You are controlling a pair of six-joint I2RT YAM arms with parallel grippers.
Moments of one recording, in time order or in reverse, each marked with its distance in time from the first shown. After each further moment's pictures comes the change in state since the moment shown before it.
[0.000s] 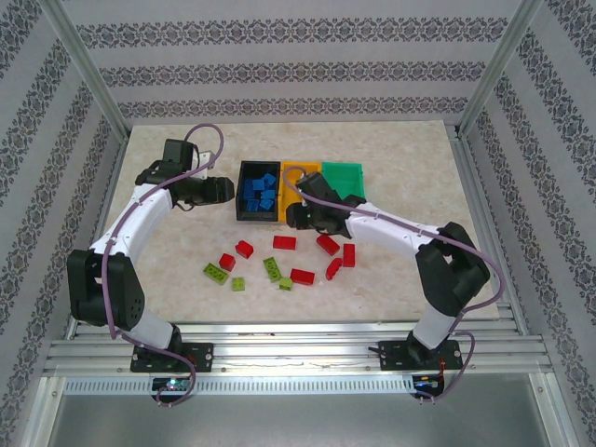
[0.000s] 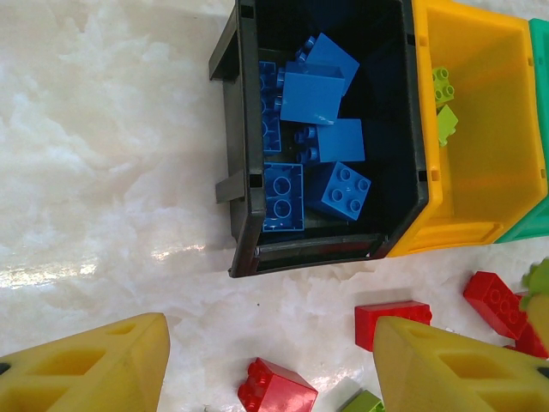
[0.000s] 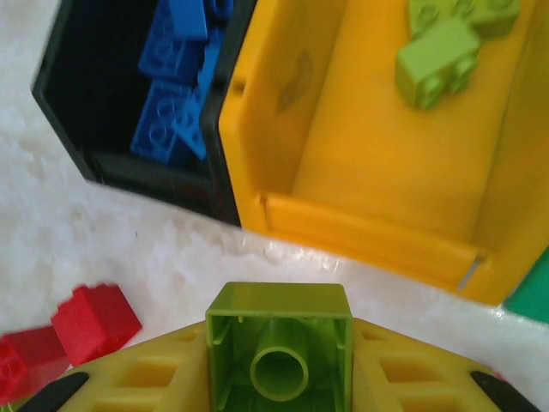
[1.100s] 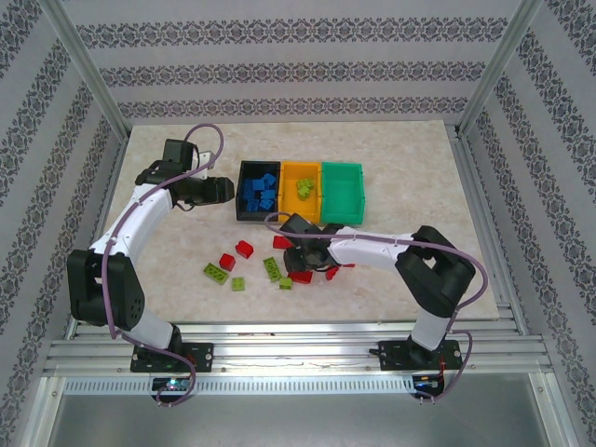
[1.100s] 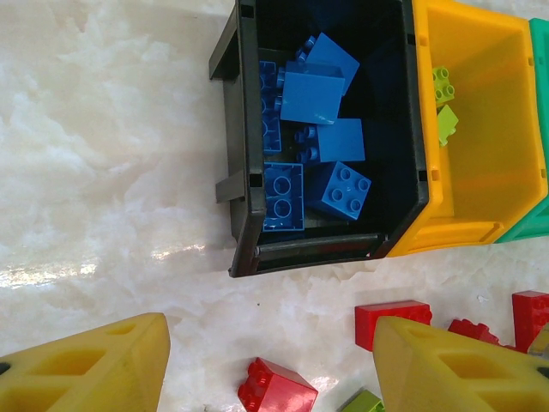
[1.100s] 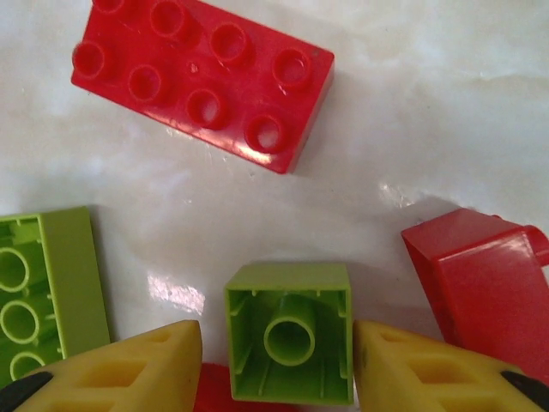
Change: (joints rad) left arm 0.000 0.000 0.000 0.000 0.000 0.000; right arm 0.206 0.060 -0.146 -0.134 0.074 0.064
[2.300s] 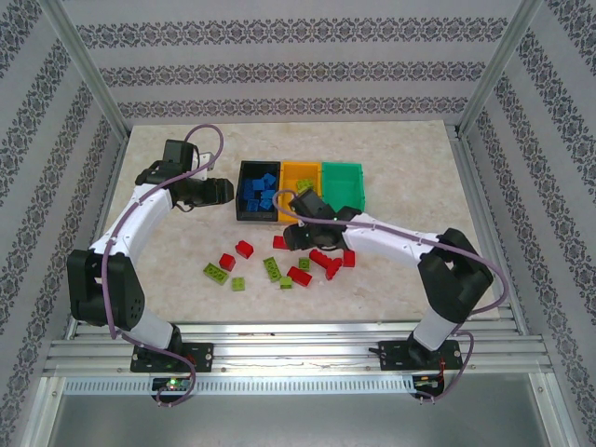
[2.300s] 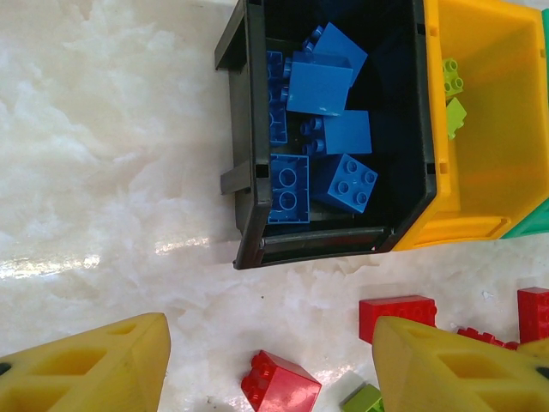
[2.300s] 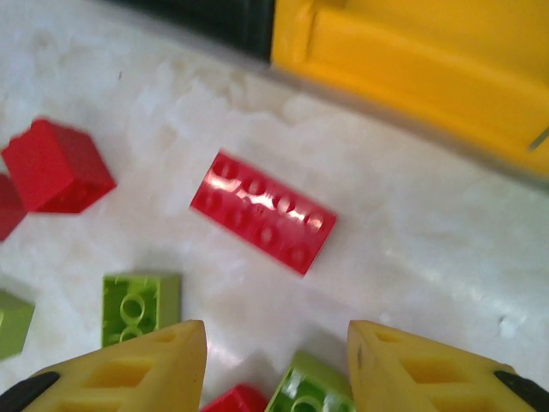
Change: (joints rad) left arm 0.000 0.000 0.000 -0.018 -0.007 0.000; right arm -0.061 -0.122 0.032 0.010 -0.040 -0.157
